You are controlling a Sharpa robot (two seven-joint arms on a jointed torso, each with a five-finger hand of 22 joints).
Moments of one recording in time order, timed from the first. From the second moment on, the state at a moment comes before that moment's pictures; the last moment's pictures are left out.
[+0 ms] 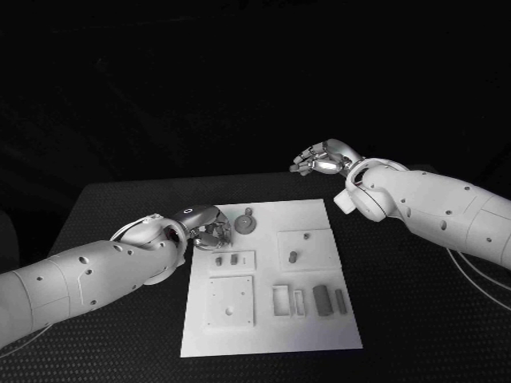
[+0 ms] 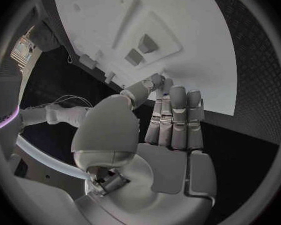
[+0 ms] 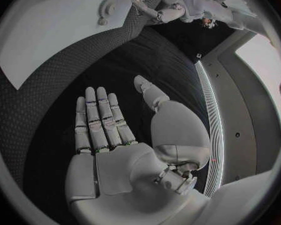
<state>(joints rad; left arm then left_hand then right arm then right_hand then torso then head) 1.14 -0.63 -0.12 1.17 -1.39 -0.32 0.08 1.17 -0.07 0.67 -0.27 0.10 1.05 0.10 0.24 0.59 1.30 0.05 0.12 0.22 1.13 -0.06 1.22 0.48 0.06 0.79 -0.09 1.05 1.13 1.27 -0.58 -0.03 1.02 -0.72 -0.27 0.15 0.97 -0.11 0.47 -0.29 0.21 0.79 0.20 0.29 0.40 1.04 0.17 0.16 0.07 0.85 0.17 0.37 0.36 0.18 0.47 0.22 0.33 1.09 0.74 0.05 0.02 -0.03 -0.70</state>
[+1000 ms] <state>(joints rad) 1.14 -0.60 -0.12 1.16 -1.41 -0.28 0.07 1.17 -0.08 0.67 -0.27 0.10 1.05 0.11 0.24 0.59 1.30 0.05 0.12 0.22 1.14 -0.06 1.21 0.48 0.06 0.79 -0.09 1.05 1.13 1.27 -0.58 -0.03 1.02 -0.72 -0.27 0.15 0.98 -0.10 0.47 -0.29 0.21 0.79 0.20 0.29 0.40 1.04 0.16 0.16 0.07 0.85 0.17 0.37 0.36 0.18 0.47 0.22 0.33 1.09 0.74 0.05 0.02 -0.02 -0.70</state>
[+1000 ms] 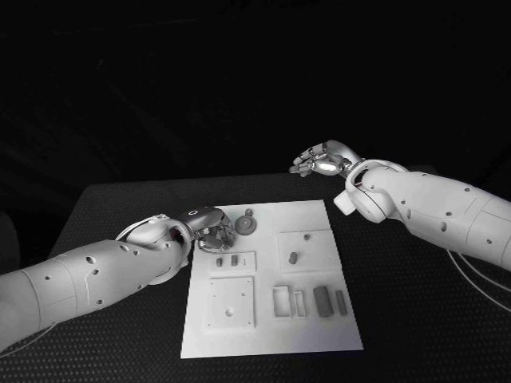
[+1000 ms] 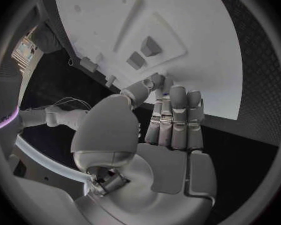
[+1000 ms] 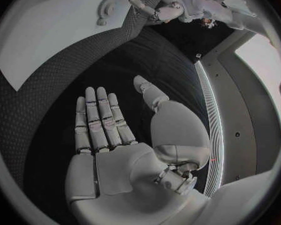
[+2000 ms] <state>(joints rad) 1.15 -0.59 -0.14 1.15 -1.49 -0.28 0.06 1.18 -0.08 0.68 -0.27 0.12 1.06 0.10 0.25 0.58 1.32 0.05 0.12 0.22 1.13 -0.06 1.21 0.48 0.05 0.79 -0.09 1.05 1.14 1.27 -0.58 -0.03 1.02 -0.72 -0.27 0.15 0.98 -0.10 0.47 -0.29 0.21 0.79 0.20 0.29 0.40 1.04 0.16 0.16 0.07 0.85 0.17 0.37 0.36 0.18 0.47 0.22 0.33 1.09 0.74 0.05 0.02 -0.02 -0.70</state>
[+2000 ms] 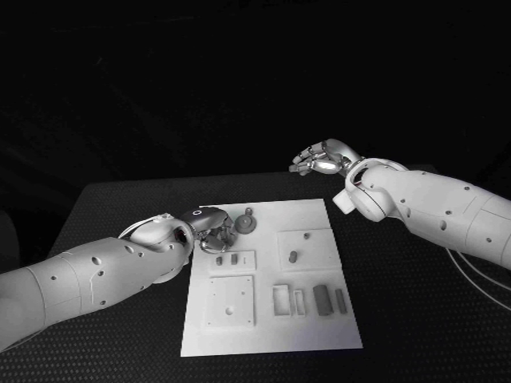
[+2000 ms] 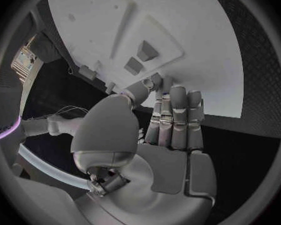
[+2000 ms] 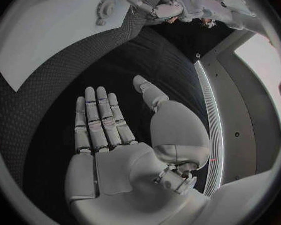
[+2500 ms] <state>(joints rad) 1.14 -0.59 -0.14 1.15 -1.49 -0.30 0.06 1.18 -0.09 0.68 -0.27 0.12 1.05 0.11 0.24 0.57 1.32 0.05 0.11 0.22 1.13 -0.06 1.21 0.49 0.05 0.79 -0.09 1.05 1.14 1.27 -0.58 -0.03 1.02 -0.72 -0.27 0.15 0.98 -0.10 0.47 -0.29 0.21 0.79 0.20 0.29 0.40 1.04 0.16 0.16 0.07 0.85 0.17 0.37 0.36 0.18 0.47 0.22 0.33 1.09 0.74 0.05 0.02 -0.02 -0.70</state>
